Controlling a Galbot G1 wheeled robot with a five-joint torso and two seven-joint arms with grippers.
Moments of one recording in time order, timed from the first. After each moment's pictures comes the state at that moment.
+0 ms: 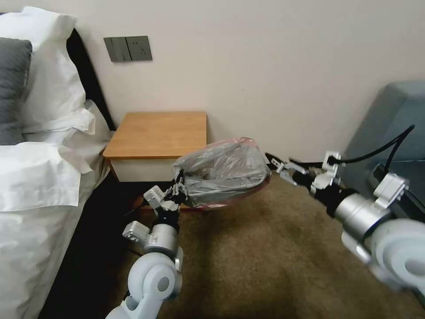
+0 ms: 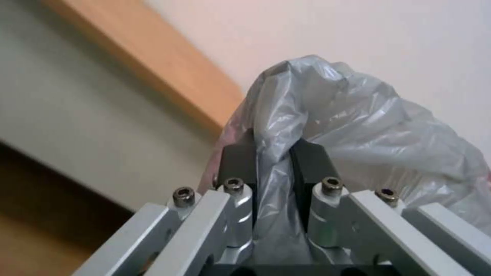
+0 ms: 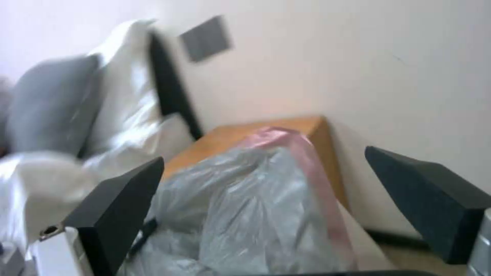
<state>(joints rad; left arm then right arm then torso) 1.37 -1.35 -0.22 -2.13 -0.82 -0.11 -0.29 -1.25 0.63 0.57 2.30 1.26 -0.29 0.02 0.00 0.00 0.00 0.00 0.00</state>
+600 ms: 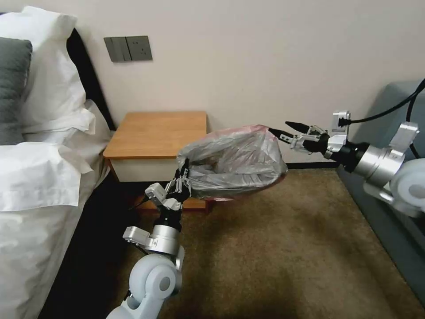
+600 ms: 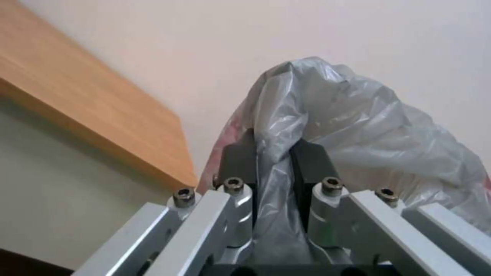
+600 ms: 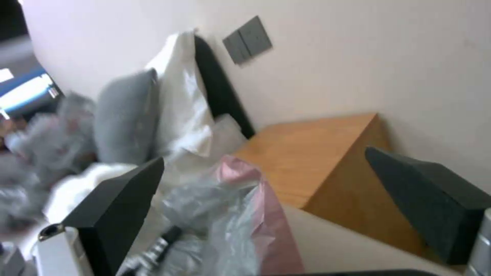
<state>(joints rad) 1.37 -1.35 -0.22 -2.11 -0.80 -0.20 -0.09 -0.97 0.52 0.47 2.03 1.60 -0.40 -0.25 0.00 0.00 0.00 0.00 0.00</state>
